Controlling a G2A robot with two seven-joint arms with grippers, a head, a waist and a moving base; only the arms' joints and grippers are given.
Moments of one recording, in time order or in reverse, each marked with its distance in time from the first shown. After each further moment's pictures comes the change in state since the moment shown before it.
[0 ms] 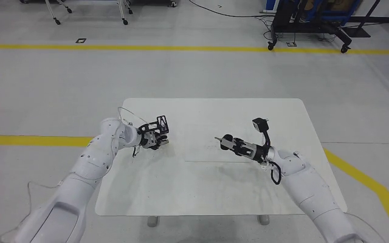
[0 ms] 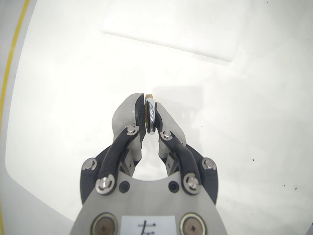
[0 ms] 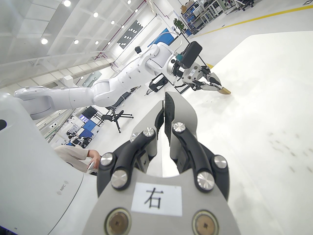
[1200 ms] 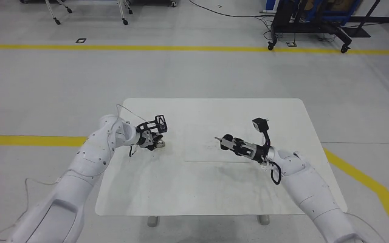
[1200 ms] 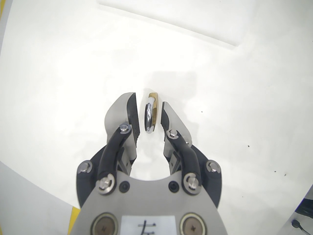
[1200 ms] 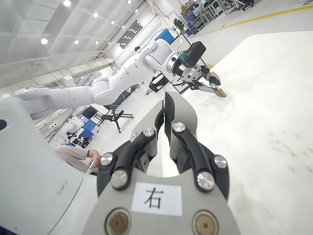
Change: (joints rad) left arm -0.027 0.013 0.025 -0.009 -0.167 0.006 -0.230; right arm 0.000 0.000 0.000 0.000 0.000 0.000 0.000
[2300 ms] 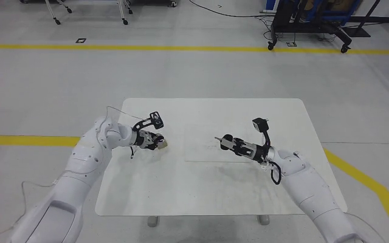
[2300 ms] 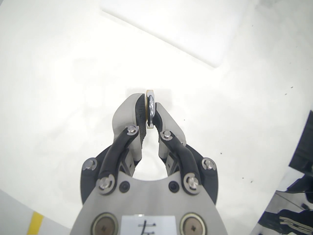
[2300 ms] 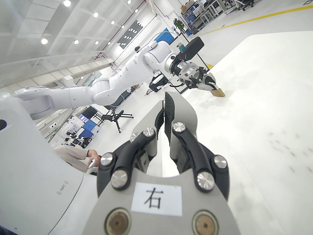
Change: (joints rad) left arm 0.010 0.003 -0.047 0.043 -0.393 0.010 -0.205; right arm 0.000 0.000 0.000 0.000 0.000 0.000 0.000
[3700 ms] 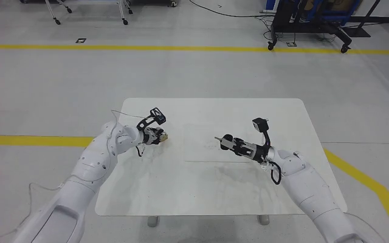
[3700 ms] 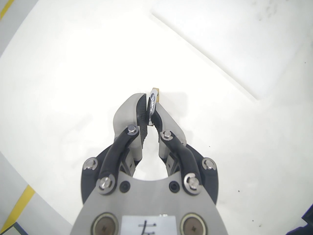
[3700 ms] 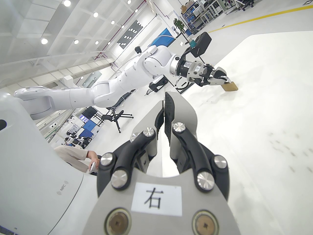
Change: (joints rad) left arm 0.055 0.003 0.056 -0.110 0.189 0.387 0.163; right arm 0.000 0.000 0.000 0.000 0.000 0.000 0.000
